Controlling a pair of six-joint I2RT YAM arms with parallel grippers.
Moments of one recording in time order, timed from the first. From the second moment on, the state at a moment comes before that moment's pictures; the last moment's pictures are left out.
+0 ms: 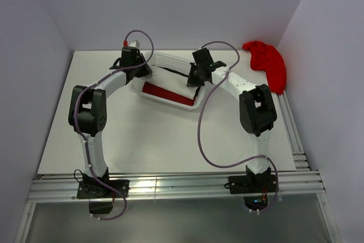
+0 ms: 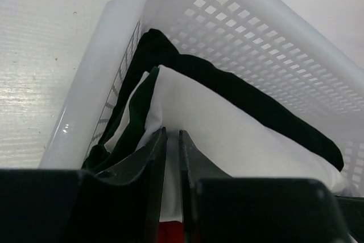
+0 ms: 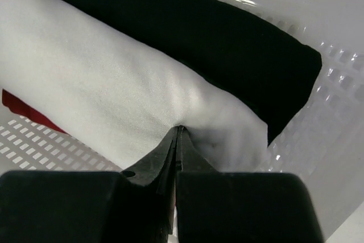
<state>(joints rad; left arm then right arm) -0.24 2.04 1.52 -0.09 0.11 -0.52 0.43 2.02 1.63 -0.50 -0.06 0.60</state>
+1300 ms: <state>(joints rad) -0.33 0.97 0.85 -0.15 0.06 -0.60 0.45 1.14 0.83 -0.33 0.02 0.51</state>
